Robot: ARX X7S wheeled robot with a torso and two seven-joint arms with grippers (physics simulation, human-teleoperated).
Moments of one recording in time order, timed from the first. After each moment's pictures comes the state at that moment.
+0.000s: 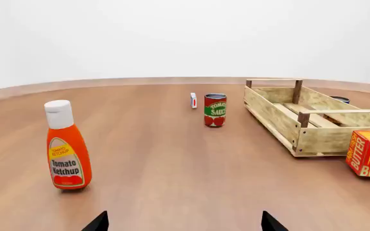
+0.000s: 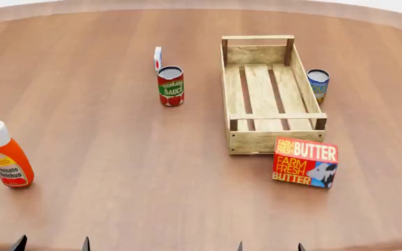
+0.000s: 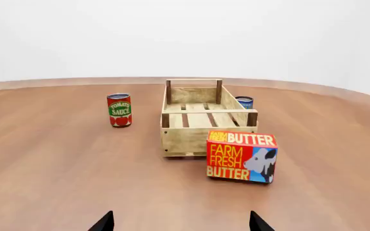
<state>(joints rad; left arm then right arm) 0.00 0.00 0.00 0.00 0.00 0.00 0.00 0.00 0.00 0.00 0.00 0.00 0.00 0.00</state>
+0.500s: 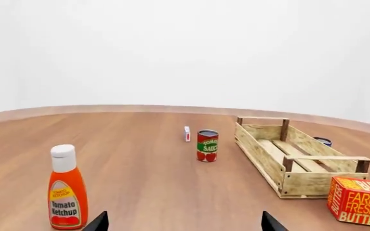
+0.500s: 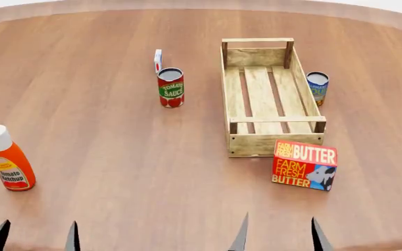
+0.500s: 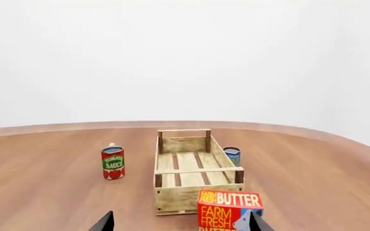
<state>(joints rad) 0.06 -0.07 0.05 0.27 -0.10 -0.11 -0.05 -0.03 0.05 -0.07 -0.29 0.03 0.10 0.13</state>
